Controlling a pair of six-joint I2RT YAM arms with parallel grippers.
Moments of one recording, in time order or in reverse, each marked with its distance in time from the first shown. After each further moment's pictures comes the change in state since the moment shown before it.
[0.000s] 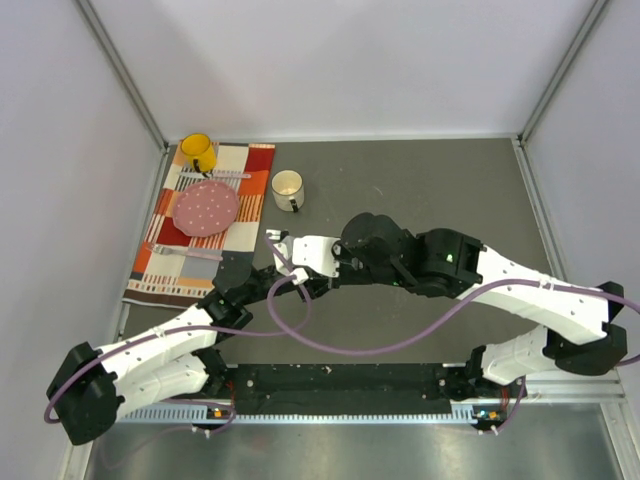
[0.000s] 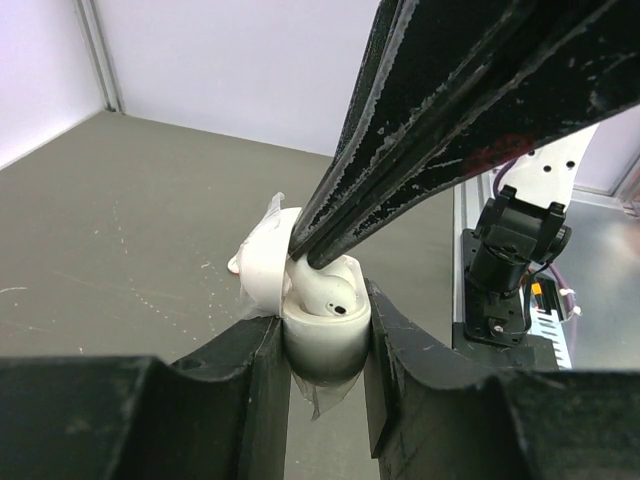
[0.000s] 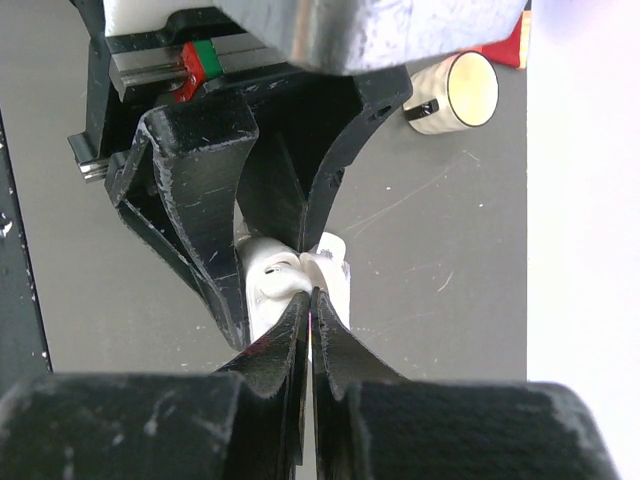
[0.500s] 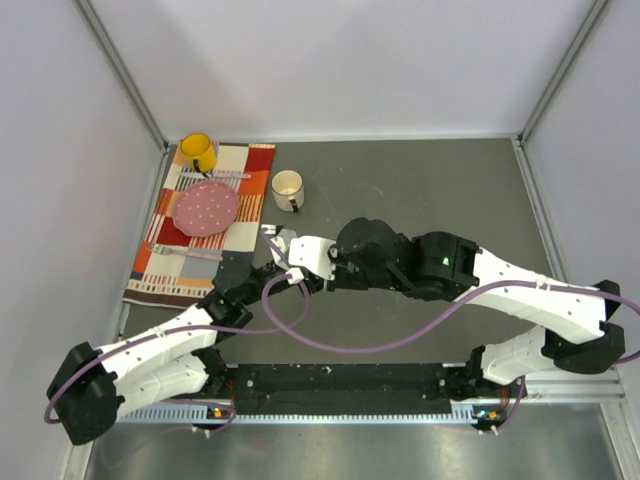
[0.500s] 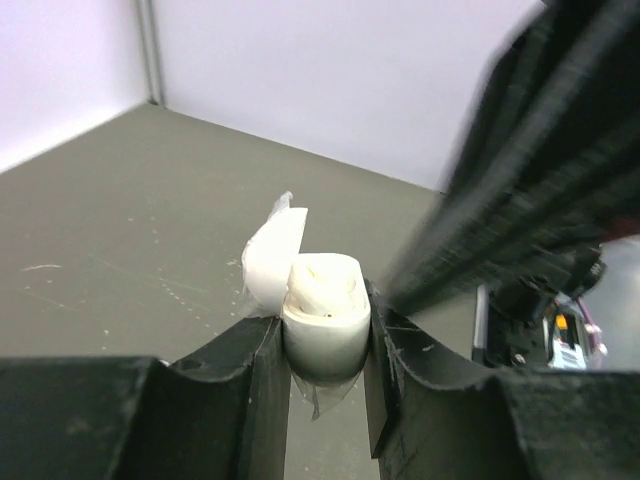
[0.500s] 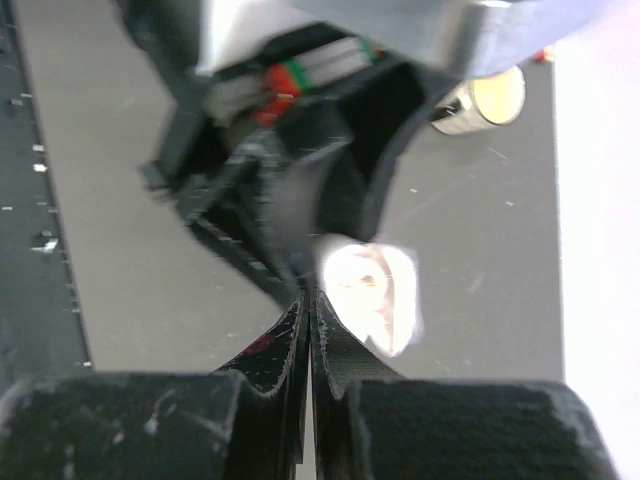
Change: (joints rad) left arm -0.004 0.000 0.000 0.002 -0.090 -0.043; right arm 0.021 0.016 0.008 0.005 0.027 0.080
